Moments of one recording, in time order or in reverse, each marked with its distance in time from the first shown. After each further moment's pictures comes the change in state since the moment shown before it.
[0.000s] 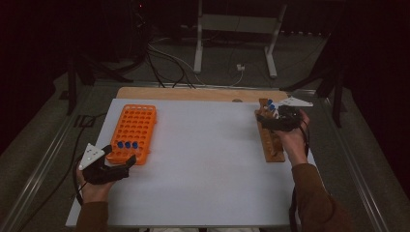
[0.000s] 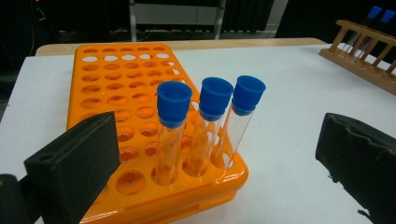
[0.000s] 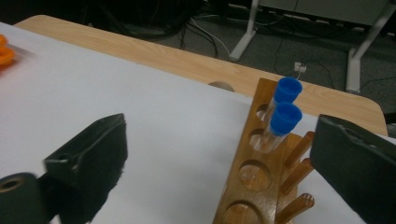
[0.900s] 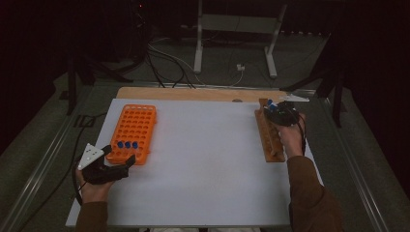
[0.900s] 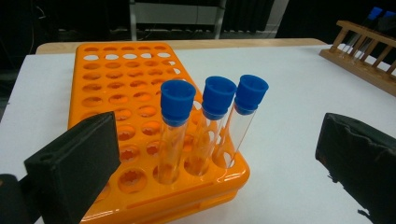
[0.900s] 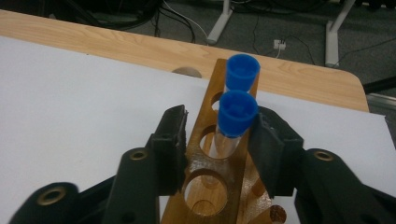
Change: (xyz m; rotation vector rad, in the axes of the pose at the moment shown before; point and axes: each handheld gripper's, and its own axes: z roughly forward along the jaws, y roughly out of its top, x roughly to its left) left arm 0.002 0.000 0.000 0.002 -0.002 -0.005; right arm -0.026 -0.006 0.036 0.067 -0.088 0.071
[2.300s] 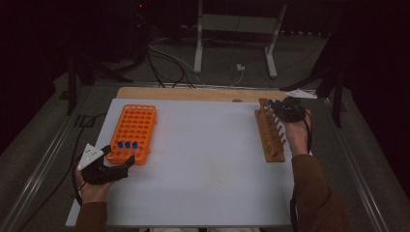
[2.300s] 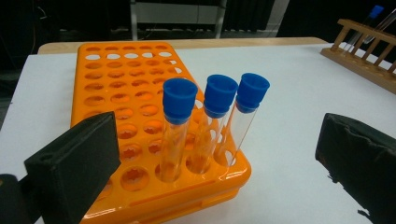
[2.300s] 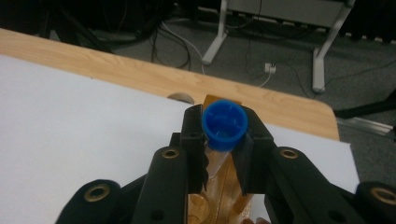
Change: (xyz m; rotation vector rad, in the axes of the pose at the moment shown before) left arm 0.000 0.000 -0.001 0.005 0.006 0.004; right arm -0.002 0.018 -0.027 -0.086 -0.018 -0.043
